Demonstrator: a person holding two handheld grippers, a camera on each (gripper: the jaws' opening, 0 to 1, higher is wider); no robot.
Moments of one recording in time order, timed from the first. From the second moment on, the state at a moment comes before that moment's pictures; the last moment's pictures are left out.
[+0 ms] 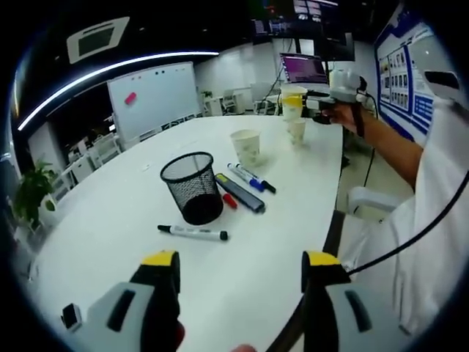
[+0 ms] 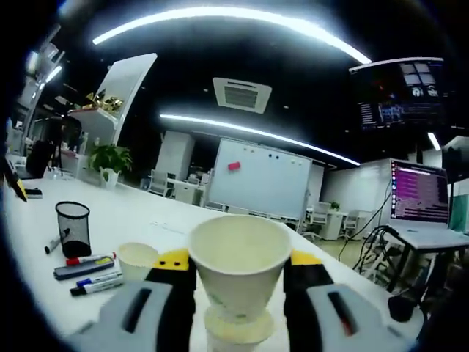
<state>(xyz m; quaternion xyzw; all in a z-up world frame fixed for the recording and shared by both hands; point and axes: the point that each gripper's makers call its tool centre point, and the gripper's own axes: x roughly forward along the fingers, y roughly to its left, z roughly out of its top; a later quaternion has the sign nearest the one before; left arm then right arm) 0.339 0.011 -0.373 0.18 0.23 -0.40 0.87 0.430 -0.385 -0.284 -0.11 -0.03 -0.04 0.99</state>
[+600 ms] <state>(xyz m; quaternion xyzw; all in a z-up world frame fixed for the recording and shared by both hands) 0.335 0.010 -0.375 0.19 0.24 -0.40 0.87 0.432 -0.388 -0.297 -0.12 -0.02 -0.04 0.99</state>
